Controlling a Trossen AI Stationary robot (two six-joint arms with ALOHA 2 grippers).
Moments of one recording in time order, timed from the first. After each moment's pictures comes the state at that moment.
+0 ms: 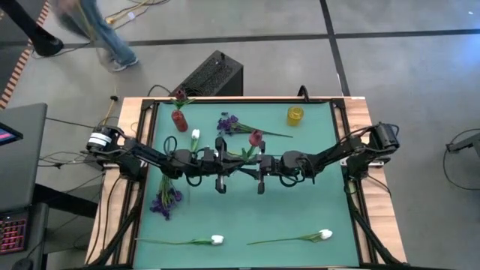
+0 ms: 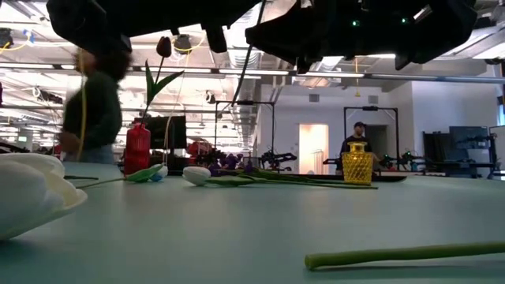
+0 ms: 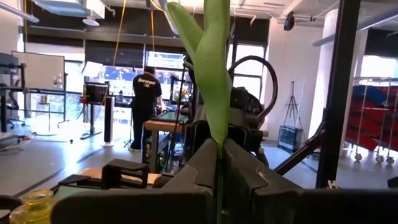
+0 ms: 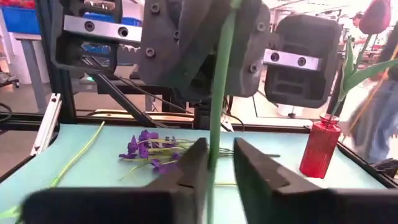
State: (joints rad) left arm -0.13 1.62 0.66 1.29 -0.19 -0.03; right arm 0.14 1.66 0.71 1.00 0.19 -0.06
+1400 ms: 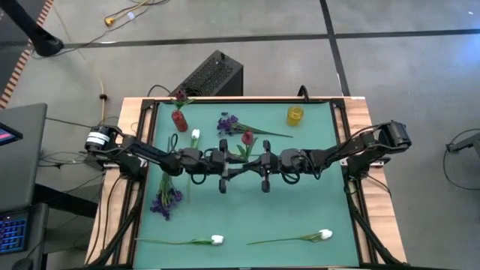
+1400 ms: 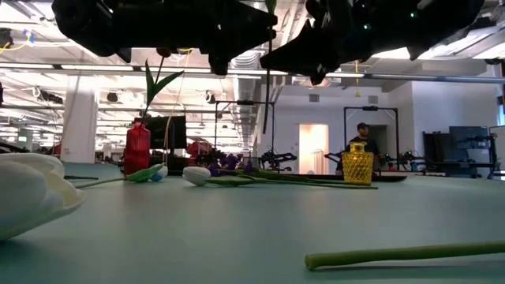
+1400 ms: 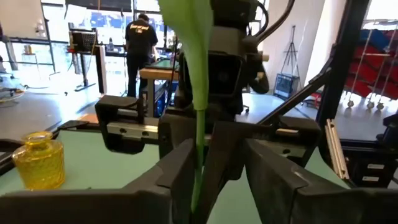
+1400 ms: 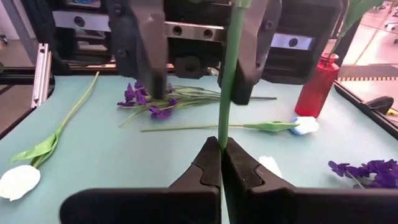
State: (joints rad) left arm -0.09 1.60 0.67 1.02 -0.11 -0.07; right arm 0.13 1.53 0.70 0.62 0.18 0.03
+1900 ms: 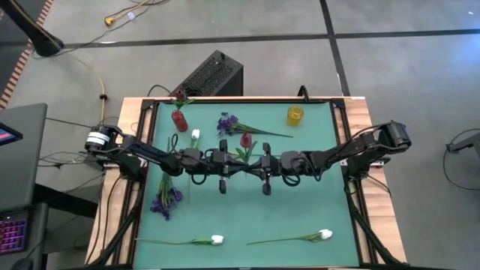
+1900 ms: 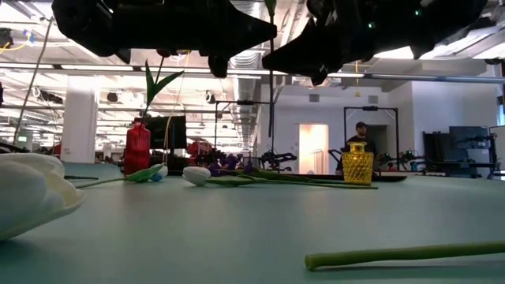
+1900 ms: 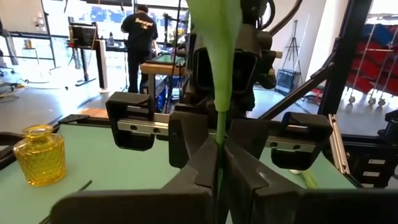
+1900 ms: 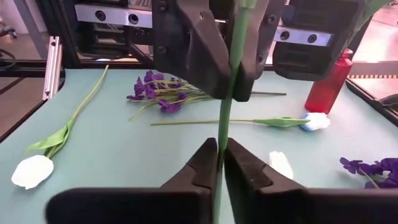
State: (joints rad) left arm -0.09 1.60 0.67 1.00 -0.12 -0.07; right arm 0.15 1.53 0.70 0.60 0.18 0.03
